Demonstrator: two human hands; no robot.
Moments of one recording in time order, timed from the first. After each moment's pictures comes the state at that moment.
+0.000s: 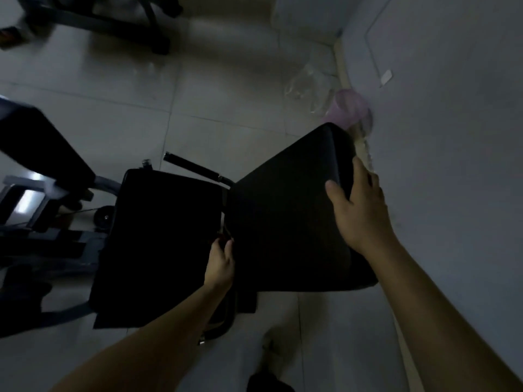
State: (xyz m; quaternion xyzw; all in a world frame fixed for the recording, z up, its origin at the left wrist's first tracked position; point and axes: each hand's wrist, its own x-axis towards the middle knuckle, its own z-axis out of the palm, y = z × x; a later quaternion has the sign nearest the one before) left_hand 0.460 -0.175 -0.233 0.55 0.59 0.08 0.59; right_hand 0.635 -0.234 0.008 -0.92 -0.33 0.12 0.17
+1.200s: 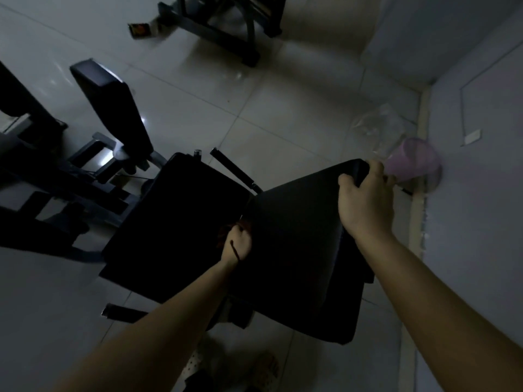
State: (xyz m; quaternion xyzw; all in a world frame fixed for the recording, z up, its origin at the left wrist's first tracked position) left_hand 0.523 -0.151 -0.185 0.48 0.64 0.17 0.57; right_hand 0.702 -0.162 -0.005 -0.89 -0.38 0.11 0.23
